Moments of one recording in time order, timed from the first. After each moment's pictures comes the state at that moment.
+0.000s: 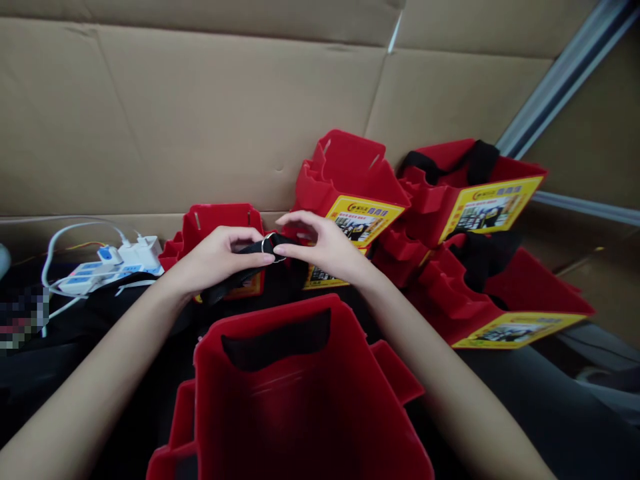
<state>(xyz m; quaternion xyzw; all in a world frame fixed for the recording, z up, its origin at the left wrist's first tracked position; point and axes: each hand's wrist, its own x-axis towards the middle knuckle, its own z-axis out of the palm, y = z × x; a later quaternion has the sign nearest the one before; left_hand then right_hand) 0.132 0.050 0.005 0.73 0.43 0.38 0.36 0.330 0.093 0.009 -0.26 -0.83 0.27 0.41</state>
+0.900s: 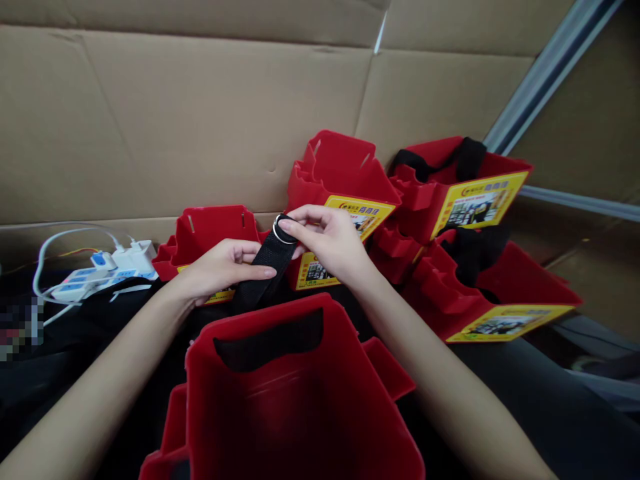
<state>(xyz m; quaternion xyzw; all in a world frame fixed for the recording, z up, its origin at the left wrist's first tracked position) 0.144 0.051 -0.003 0.66 0.39 0.35 0.55 0.325 0.078 0.020 -0.27 -0.70 0.42 0.50</state>
